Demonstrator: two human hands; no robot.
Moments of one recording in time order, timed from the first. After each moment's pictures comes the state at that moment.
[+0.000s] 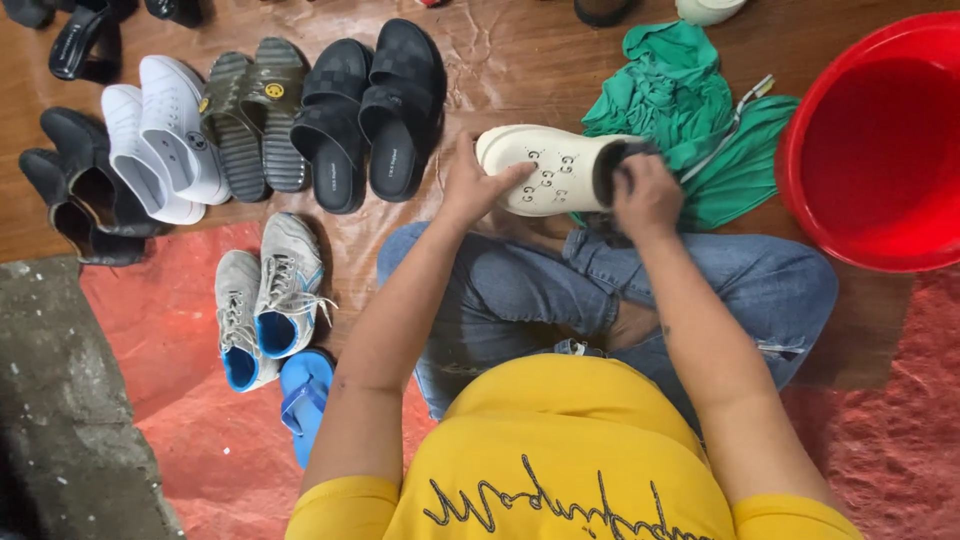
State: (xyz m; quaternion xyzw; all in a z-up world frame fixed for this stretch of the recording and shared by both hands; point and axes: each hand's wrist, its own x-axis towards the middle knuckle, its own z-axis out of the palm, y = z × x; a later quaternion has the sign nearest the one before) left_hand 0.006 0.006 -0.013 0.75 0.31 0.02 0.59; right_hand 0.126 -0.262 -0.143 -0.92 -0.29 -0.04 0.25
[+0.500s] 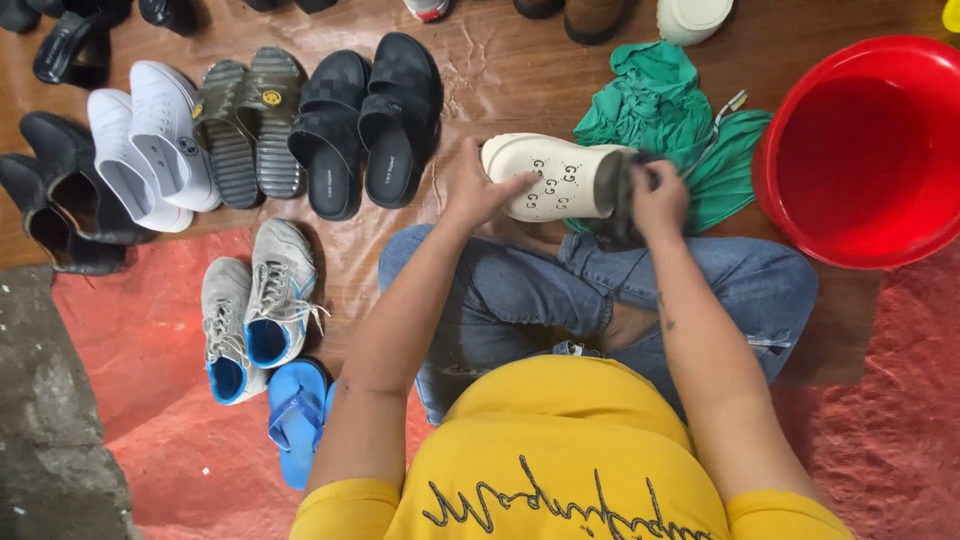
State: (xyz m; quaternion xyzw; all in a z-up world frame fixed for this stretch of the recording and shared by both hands) left_hand 0.004 0.005 -0.004 0.75 0.29 0.00 0.59; right_hand 0.141 -0.282 -0.154 -0.94 -0.09 0.04 0.34
